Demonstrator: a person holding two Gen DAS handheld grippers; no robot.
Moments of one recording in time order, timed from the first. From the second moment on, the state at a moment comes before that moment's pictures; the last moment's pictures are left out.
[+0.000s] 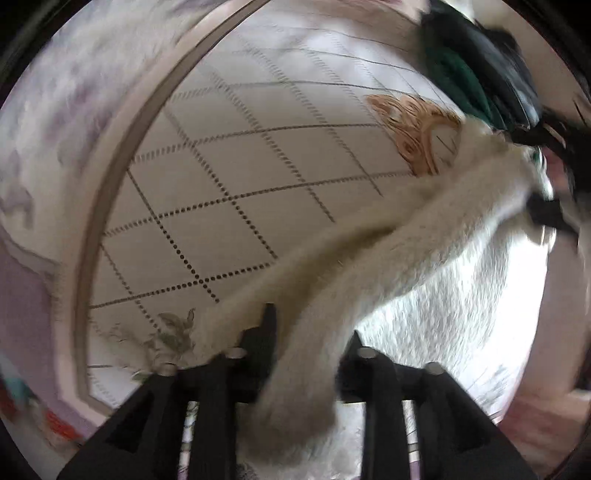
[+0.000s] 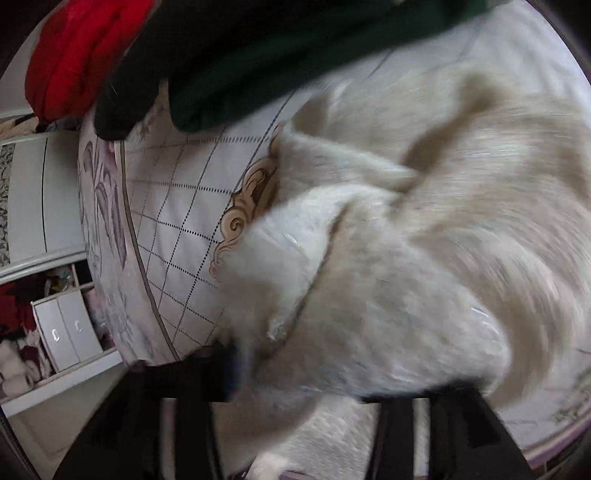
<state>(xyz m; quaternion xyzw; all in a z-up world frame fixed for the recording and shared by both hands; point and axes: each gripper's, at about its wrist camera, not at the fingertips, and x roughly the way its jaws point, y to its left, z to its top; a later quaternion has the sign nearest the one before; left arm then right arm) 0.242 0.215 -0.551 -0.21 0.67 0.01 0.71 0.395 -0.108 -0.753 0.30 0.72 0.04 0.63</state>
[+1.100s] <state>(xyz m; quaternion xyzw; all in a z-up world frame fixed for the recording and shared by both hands) 0.226 0.212 -0.524 -0.17 0.64 0.11 0.74 0.365 -0.197 -0.708 0.27 0.62 0.07 0.73</state>
